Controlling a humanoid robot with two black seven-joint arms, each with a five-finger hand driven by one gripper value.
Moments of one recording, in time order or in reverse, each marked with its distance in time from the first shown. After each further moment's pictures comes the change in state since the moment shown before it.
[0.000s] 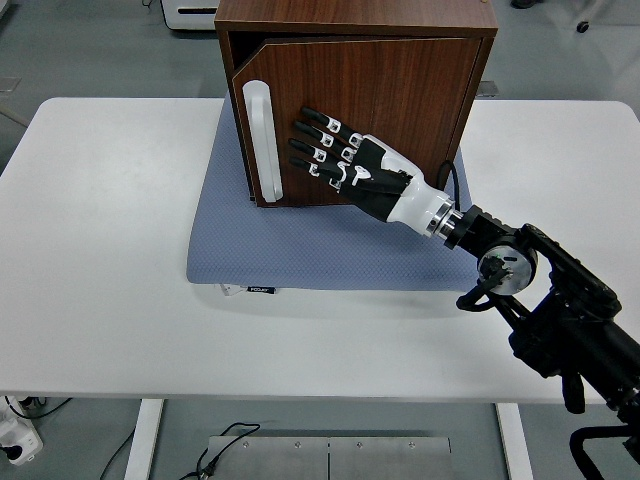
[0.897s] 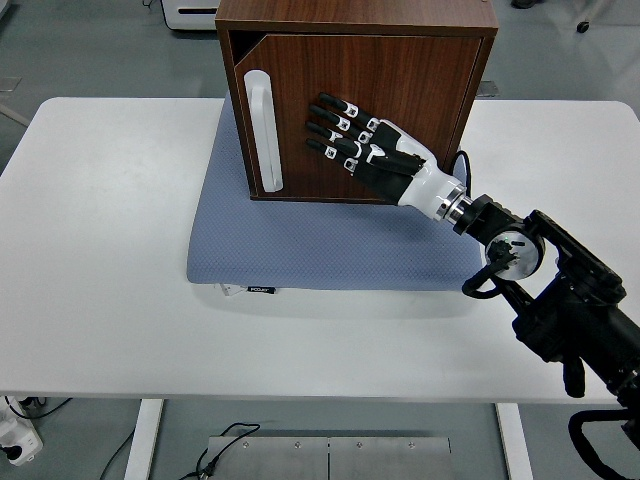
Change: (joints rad) left arm 0.000 0.000 0.000 0.000 0.000 0.000 0.000; right arm 0.044 0.000 0.018 -0.081 0.055 0.000 0.001
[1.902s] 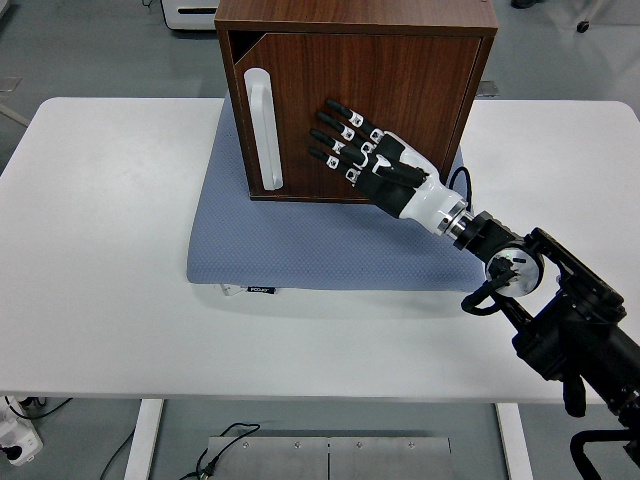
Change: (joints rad) left arm 0.000 0.000 0.000 0.000 0.000 0.000 0.000; right arm -0.086 0.000 0.012 0.070 0.027 0.000 0.003
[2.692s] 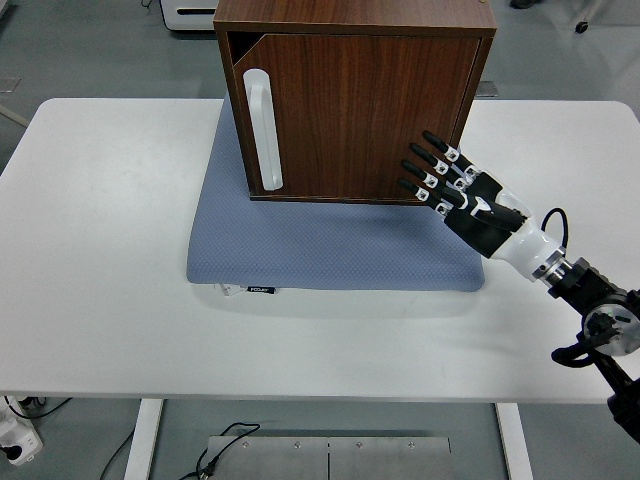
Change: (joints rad) left arm 0.000 0.000 0.000 0.000 0.000 0.000 0.000; right arm -0.311 -0.270 0.139 0.317 0.002 0.000 -0.003
